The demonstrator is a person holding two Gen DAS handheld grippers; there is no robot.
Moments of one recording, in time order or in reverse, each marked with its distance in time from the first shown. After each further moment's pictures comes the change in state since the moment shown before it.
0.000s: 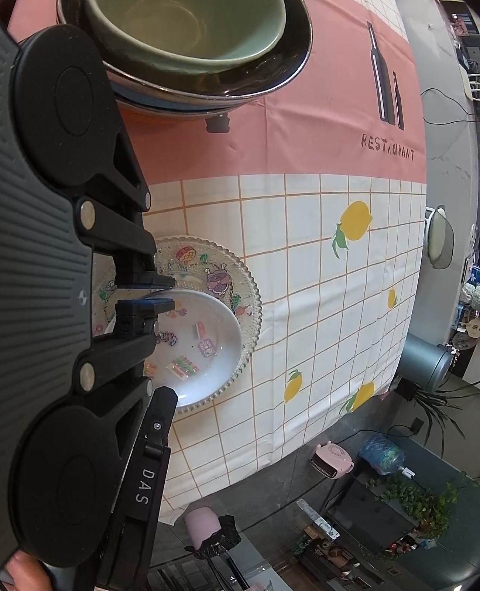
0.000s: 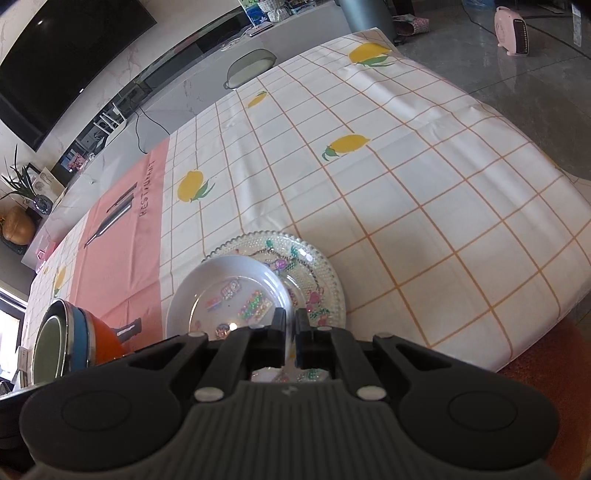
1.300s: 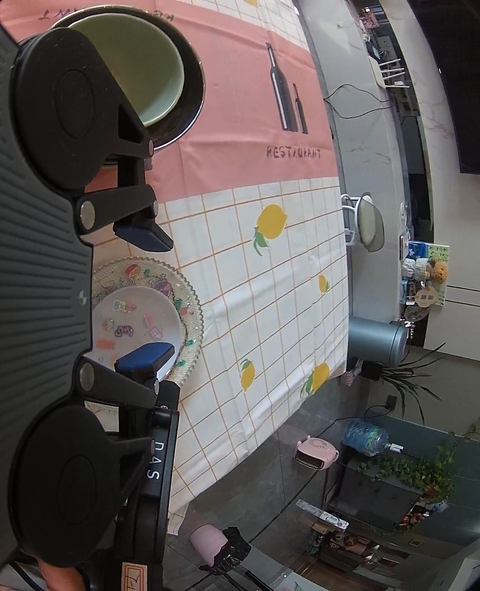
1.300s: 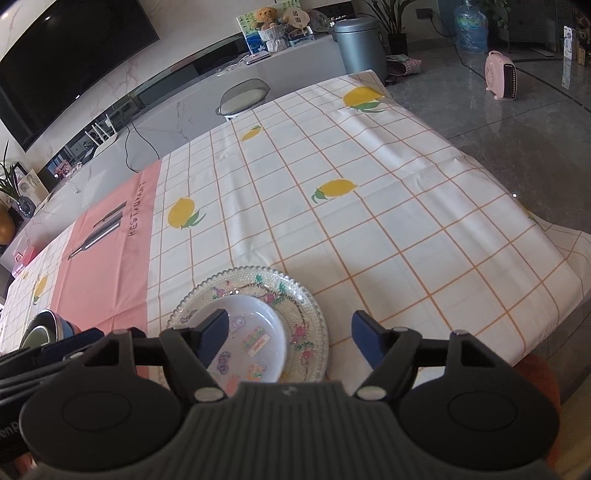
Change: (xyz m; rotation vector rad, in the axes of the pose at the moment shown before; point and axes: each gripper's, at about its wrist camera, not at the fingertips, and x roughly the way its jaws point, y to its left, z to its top) left arm -0.057 -0.024 0.007 0.184 -0.195 0.082; right arm -0.022 0.016 0.005 -0.075 -0.119 -0.090
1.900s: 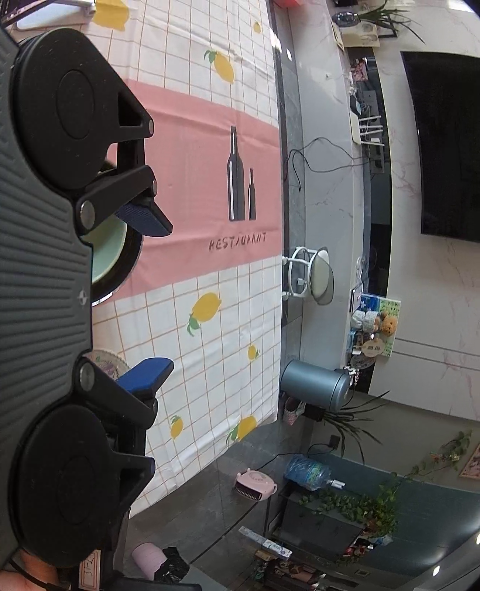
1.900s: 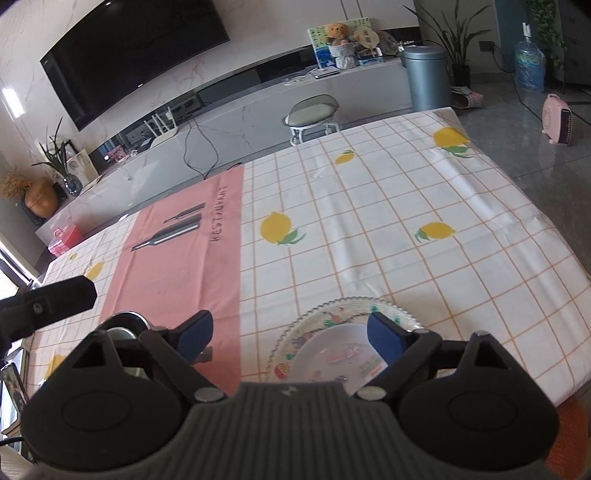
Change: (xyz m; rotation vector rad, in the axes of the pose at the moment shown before) left arm -0.069 0.086 0.034 -0.112 -0.125 0.093; right arm -0.016 0.085 0.010 -0.148 -0.033 0.142
